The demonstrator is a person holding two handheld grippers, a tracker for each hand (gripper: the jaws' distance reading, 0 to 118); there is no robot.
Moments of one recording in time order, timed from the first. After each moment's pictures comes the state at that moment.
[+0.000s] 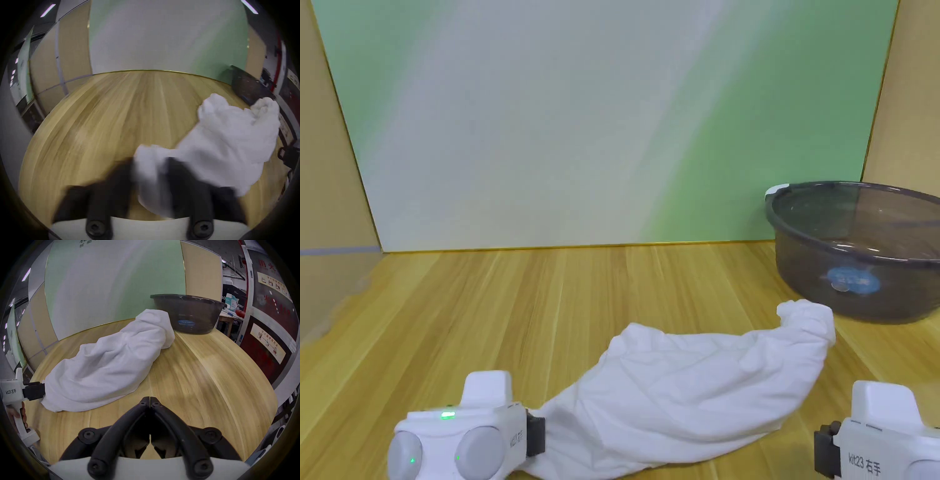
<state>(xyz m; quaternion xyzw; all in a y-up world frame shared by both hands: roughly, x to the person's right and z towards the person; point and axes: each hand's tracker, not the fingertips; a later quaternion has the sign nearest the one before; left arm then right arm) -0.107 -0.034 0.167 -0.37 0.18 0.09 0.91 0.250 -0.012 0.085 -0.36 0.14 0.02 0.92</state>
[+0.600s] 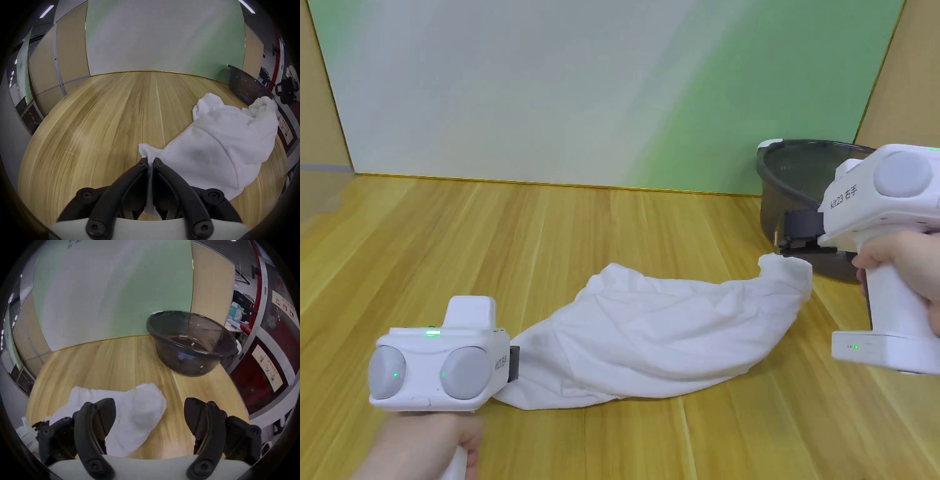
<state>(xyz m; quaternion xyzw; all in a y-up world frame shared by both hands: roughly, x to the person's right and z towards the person) -0.101 -0.034 0.164 -0.37 0.20 0.08 0.91 0.223 0.109 -0.067 -0.39 0.12 0.07 0.91</state>
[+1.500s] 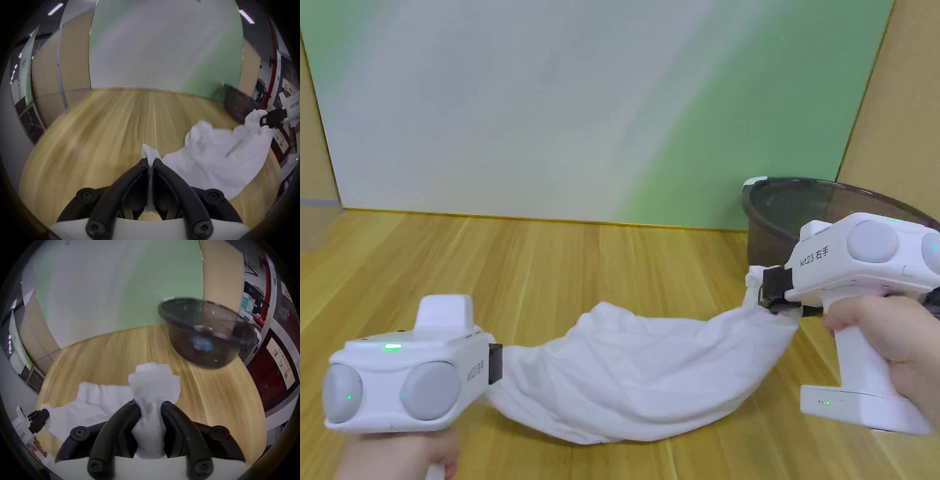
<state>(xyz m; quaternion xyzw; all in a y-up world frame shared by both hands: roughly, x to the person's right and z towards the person) -0.109 0.026 0.163 -0.27 0.20 0.08 0.94 0.228 0.098 -0.058 -0.39 0.19 0.01 0.90</state>
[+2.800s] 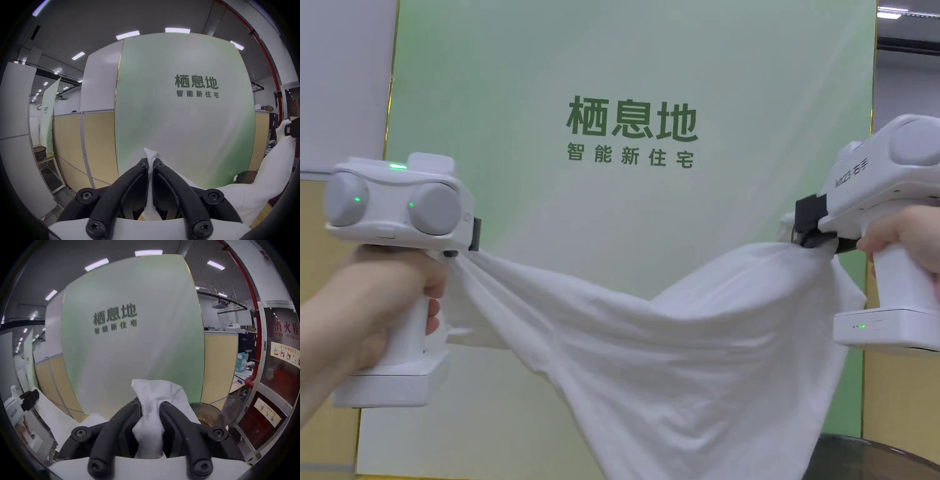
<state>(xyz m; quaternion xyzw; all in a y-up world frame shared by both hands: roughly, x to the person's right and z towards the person) -0.193 0.392 0.122 -0.04 0.30 -0.02 0.95 0.180 0.454 -0.045 -0.15 0.18 -0.02 0.97</state>
